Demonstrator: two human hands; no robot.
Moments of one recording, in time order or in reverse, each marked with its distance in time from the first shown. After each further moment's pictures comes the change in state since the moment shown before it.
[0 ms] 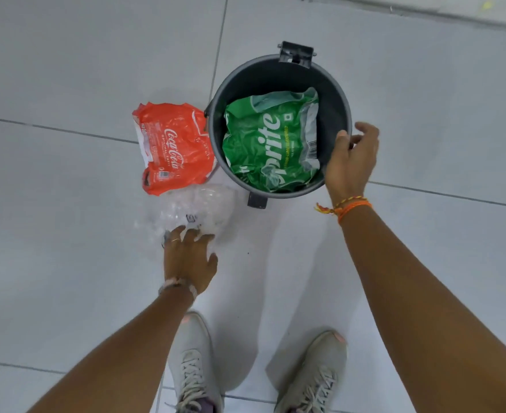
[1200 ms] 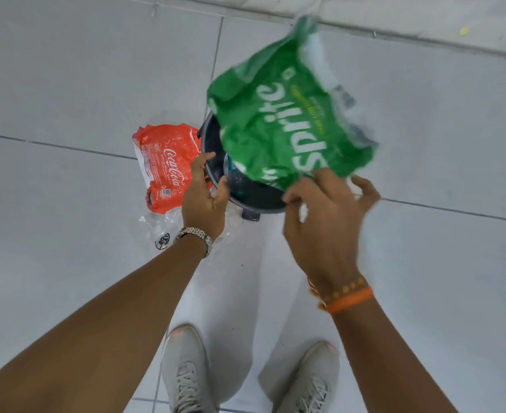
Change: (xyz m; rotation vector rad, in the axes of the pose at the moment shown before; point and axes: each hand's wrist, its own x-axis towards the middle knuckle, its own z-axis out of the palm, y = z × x) left_hand 0.083 0.064 -0.078 -0.927 0.591 0.147; right_hand -0.099 -0.076 -0.066 -0.546 -0.108 -0.658
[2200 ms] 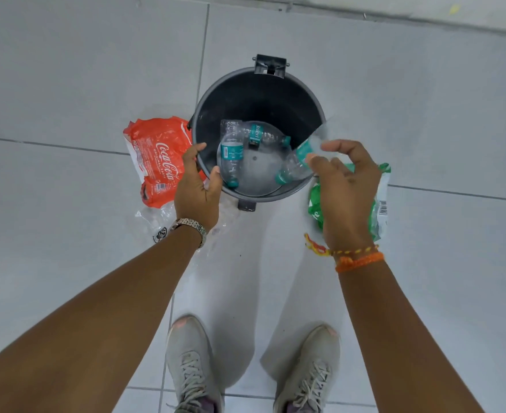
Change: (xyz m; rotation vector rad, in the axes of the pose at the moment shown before) left_hand 0.001 0.001 0.001 0.060 0.014 -0.027; right_hand 0.025 0.032 0.012 0.982 0.106 0.714
